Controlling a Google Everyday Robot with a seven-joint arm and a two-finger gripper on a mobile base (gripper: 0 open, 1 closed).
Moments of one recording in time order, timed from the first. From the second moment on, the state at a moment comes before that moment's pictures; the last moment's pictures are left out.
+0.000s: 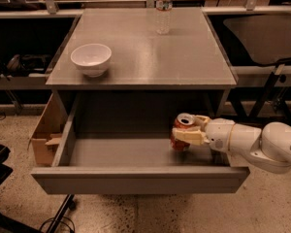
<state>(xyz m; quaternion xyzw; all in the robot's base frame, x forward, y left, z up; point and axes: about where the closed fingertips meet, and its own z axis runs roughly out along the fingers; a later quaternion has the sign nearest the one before) 0.564 -0.130 0.722 -0.33 0.72 0.33 0.52</state>
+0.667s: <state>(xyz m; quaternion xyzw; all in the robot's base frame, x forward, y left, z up) 0.564 -0.130 0.722 -0.33 0.72 0.33 0.52</state>
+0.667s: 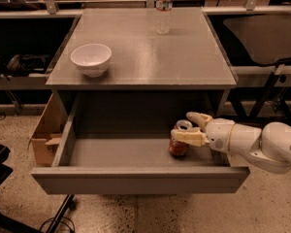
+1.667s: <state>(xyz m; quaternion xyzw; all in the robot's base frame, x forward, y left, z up) 0.560 -0.129 0.728 -0.34 0.71 0.34 0.52</state>
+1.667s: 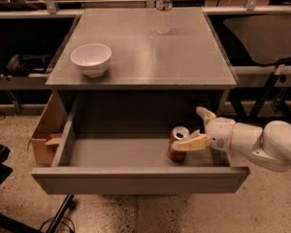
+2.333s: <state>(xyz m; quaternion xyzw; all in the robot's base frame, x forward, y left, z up) 0.535 -0.178 0.784 -0.40 0.68 0.34 0.51</state>
